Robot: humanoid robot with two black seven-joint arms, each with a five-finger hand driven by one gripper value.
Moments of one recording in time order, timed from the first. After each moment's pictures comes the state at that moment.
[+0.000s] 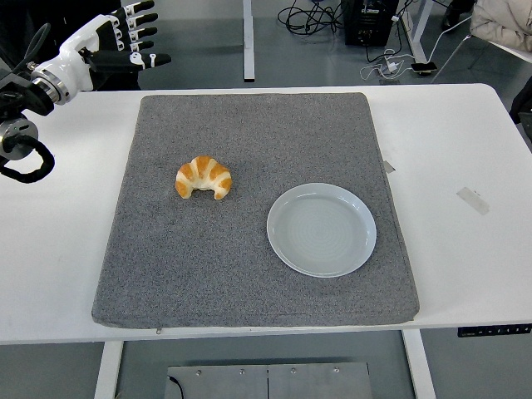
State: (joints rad) left arm -1.30 0.49 0.19 -0.78 -0.08 -0.16 -0.44; right arm -0.10 0.00 0.07 0.16 -0.08 -0.05 0.23
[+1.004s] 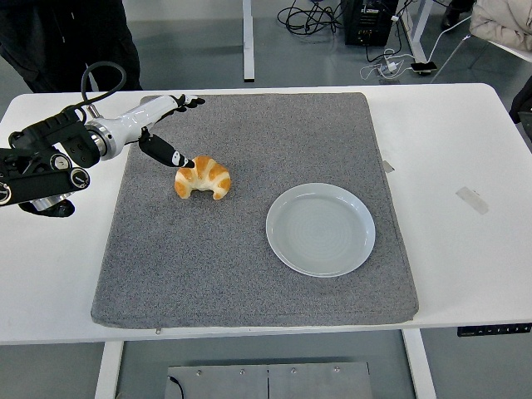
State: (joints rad) left arm -1.38 0.52 0.38 -1.22 0.65 0.35 -0.07; right arm -0.10 0.00 0.07 0.16 -0.08 -0.05 0.23
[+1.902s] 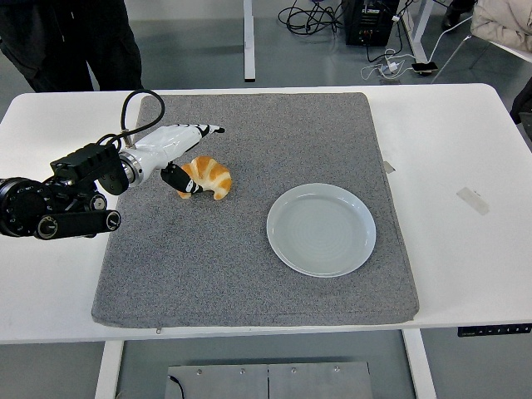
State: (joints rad) left arm -1.37 0.37 0.56 -1.13 0.79 0.53 -0.06; right arm -0.10 0.00 0.07 0.16 -0.08 -0.05 0.23
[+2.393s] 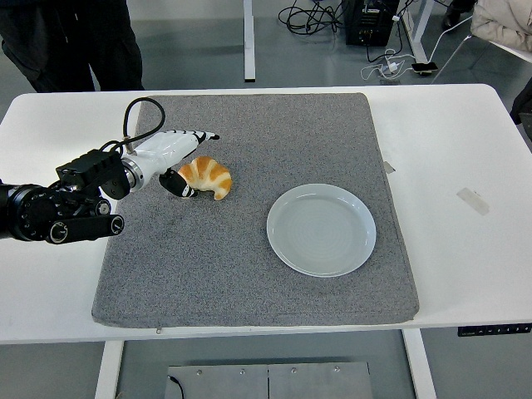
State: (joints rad) left arm -1.32 0.32 0.59 -1.04 0.79 0.52 -0.07; right arm -0.10 0.00 0.07 0.16 -0.08 -0.05 0.23
